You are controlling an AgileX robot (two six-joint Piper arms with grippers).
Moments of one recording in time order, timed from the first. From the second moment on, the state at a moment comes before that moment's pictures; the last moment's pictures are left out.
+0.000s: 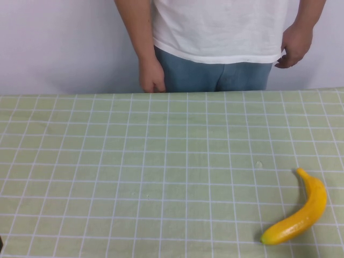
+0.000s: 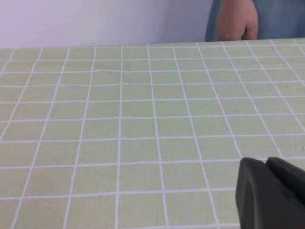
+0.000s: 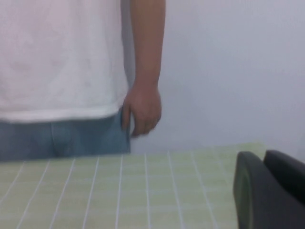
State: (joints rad) right arm -0.09 -0.03 0.03 0.30 -0.12 -0.25; left arm -0.14 -0.01 0.02 -0.06 0.36 0.11
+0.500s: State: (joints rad) right arm -0.09 0.02 -0.27 0.53 -0.27 -0.37; left arm -0.14 -0.01 0.02 -0.06 0.36 0.11
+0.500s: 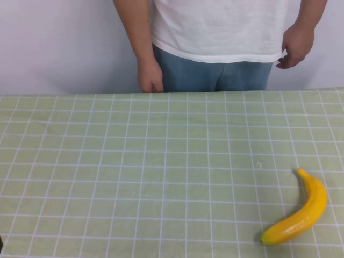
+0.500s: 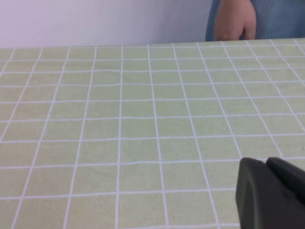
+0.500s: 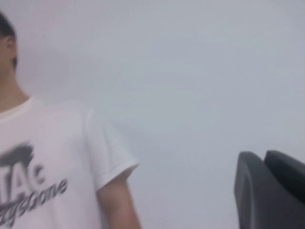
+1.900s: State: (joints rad) right arm 0.22 1.39 -0.65 0.49 0.57 0.14; left arm -0.14 -0.01 0.02 -0.06 0.36 0.11
